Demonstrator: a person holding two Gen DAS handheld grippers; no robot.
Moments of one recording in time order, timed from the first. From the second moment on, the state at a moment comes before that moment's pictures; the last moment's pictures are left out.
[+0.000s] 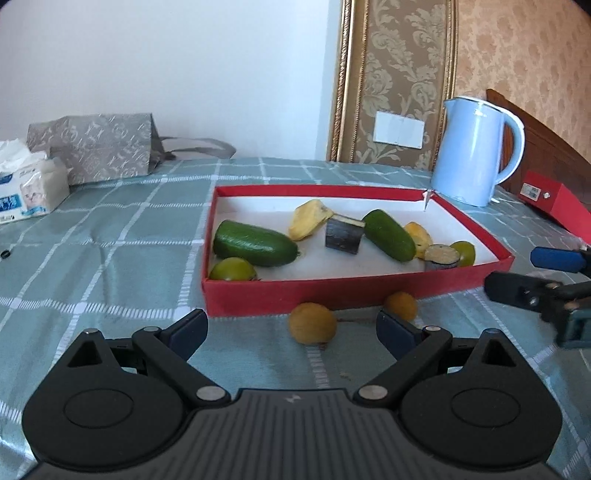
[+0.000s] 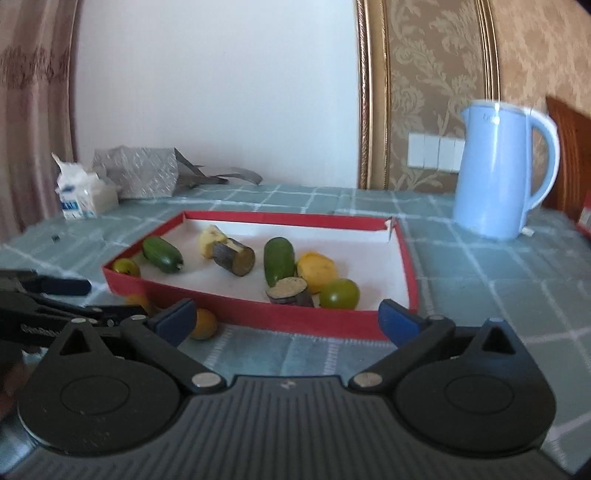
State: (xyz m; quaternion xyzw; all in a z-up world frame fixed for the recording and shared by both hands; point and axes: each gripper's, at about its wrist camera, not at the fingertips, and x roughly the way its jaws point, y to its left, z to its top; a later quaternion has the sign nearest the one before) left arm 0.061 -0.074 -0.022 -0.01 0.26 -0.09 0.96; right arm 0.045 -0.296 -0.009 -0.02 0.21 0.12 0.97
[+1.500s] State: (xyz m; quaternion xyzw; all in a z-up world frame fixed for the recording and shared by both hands) left arm 0.083 -0.104 -0.028 0.04 0.30 -0.06 0.95; right arm 0.073 -0.296 -0.038 0.01 0.33 0.08 0.94
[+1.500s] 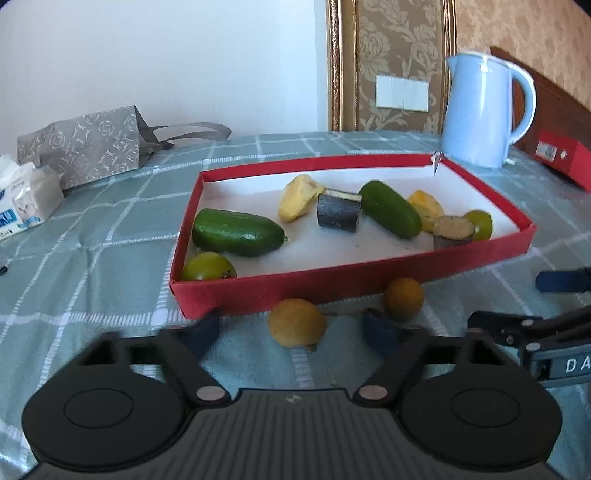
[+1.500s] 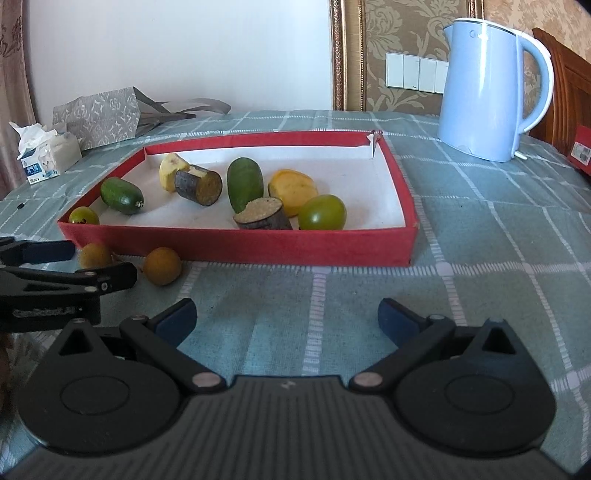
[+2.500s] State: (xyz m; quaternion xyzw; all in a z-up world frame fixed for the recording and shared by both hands) left arm 0.074 -0.089 -0.025 0.01 0.30 -0.05 0.95; right arm 0.077 -0.293 -0.039 -0.01 0.34 0.09 0.94
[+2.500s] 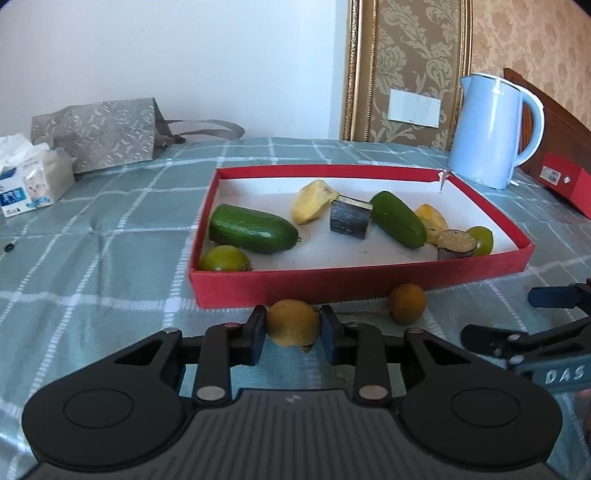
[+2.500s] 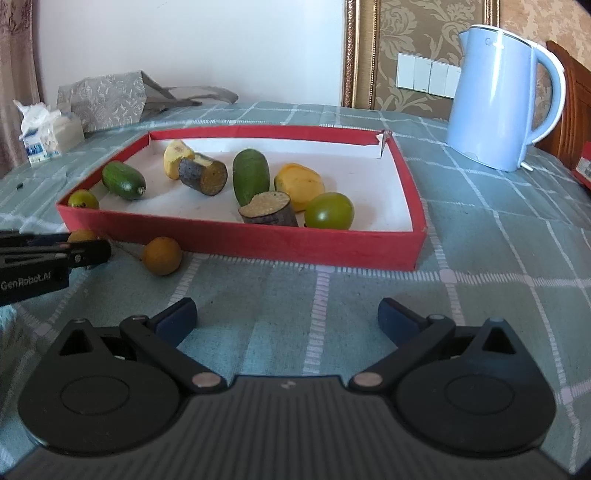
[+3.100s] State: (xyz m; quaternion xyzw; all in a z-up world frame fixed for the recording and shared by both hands) left arm 0.077 -0.066 -0.023 -0.04 0.31 -0.02 0.95; right arm 0.083 -0.248 -0.036 -0.04 0.31 0.11 0.94
